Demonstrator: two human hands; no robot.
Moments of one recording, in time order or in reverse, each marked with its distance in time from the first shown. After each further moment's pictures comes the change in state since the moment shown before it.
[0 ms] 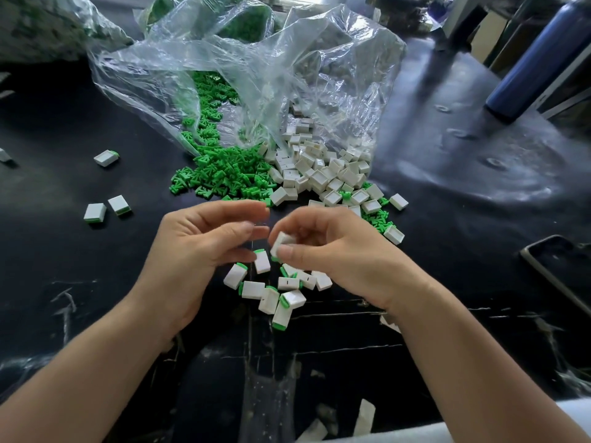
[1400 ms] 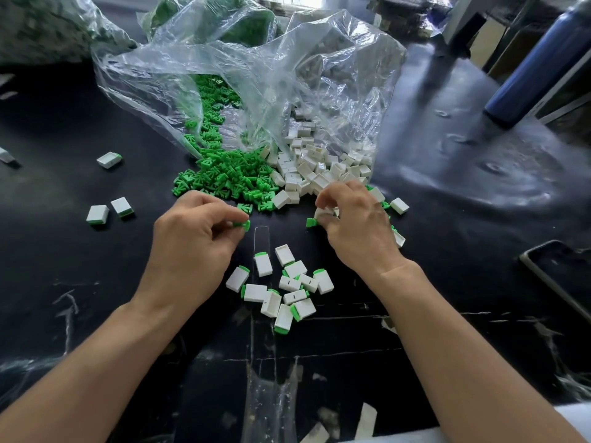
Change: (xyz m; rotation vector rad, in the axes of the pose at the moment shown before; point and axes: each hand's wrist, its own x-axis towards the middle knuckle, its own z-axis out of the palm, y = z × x) left_hand 0.015 -0.013 -0.009 0.839 0.231 0.410; right_hand 0.038 0.039 -0.018 -0.737 0.555 0.006
